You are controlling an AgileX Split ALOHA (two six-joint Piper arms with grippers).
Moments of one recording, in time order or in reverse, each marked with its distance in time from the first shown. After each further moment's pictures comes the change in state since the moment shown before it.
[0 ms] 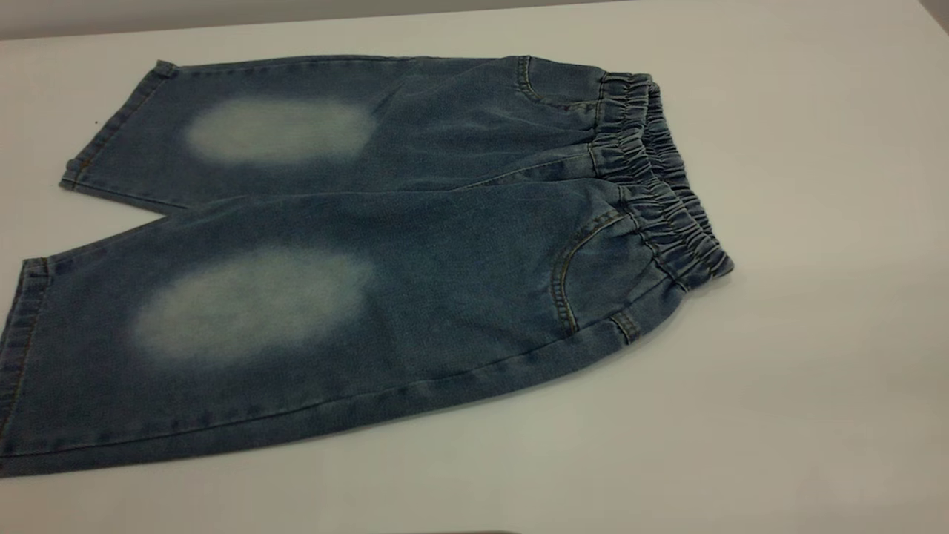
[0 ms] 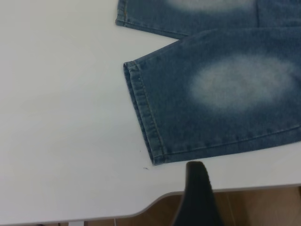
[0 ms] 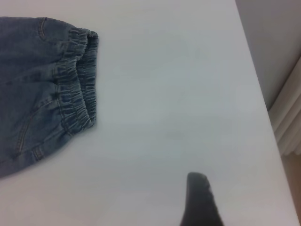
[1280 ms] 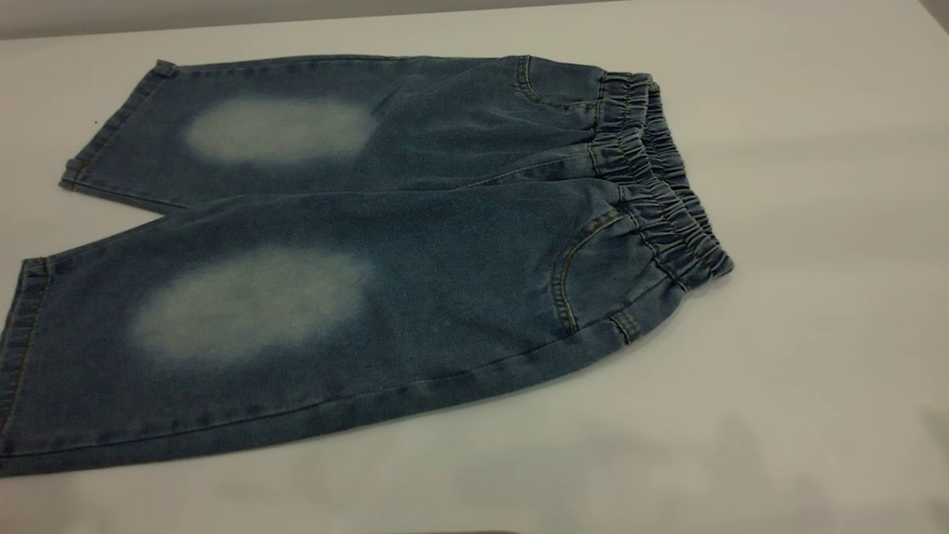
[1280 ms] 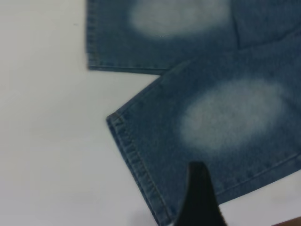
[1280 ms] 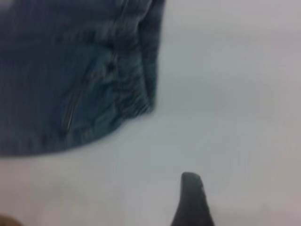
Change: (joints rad) left arm 0.000 0.740 -0.207 -0.138 -0.341 0.310; right arm 0.000 0.833 -0.027 0.351 -0.470 -0.386
